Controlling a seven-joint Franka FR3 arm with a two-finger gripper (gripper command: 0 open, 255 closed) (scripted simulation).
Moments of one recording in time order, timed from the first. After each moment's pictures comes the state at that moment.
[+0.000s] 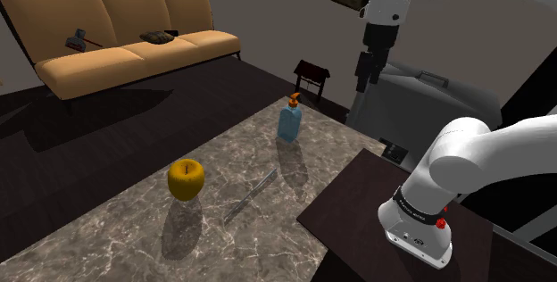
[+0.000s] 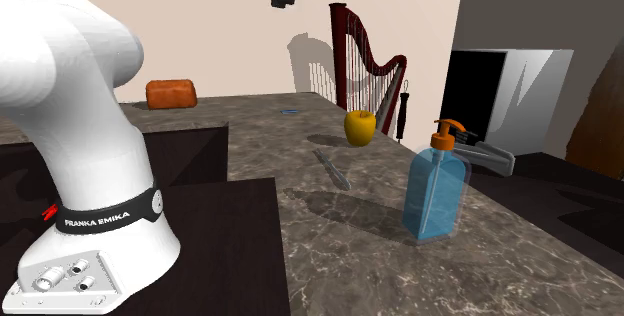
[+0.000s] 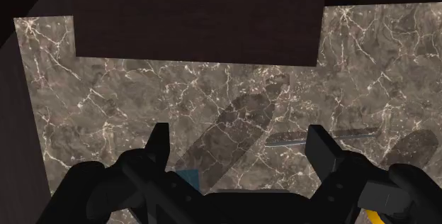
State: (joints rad) arm 0.02 -0.80 0.00 -2.44 0.06 1.49 -0.01
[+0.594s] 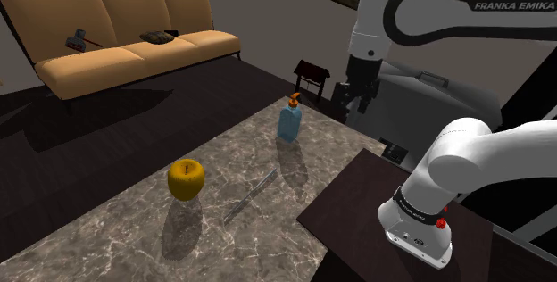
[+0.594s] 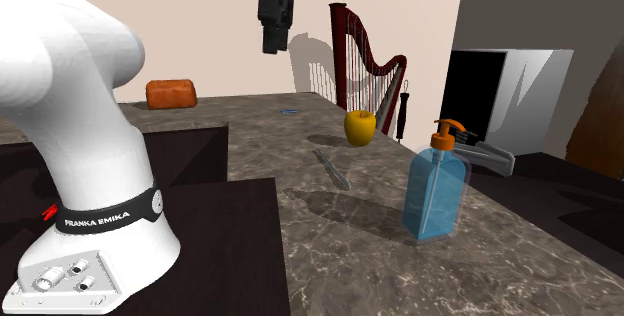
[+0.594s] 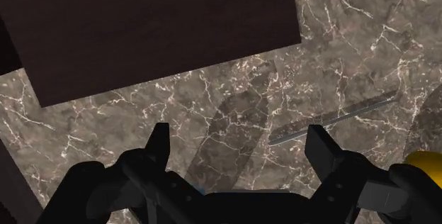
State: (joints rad) arm 0.00 -0.87 0.20 -2.63 0.22 1.67 0.35
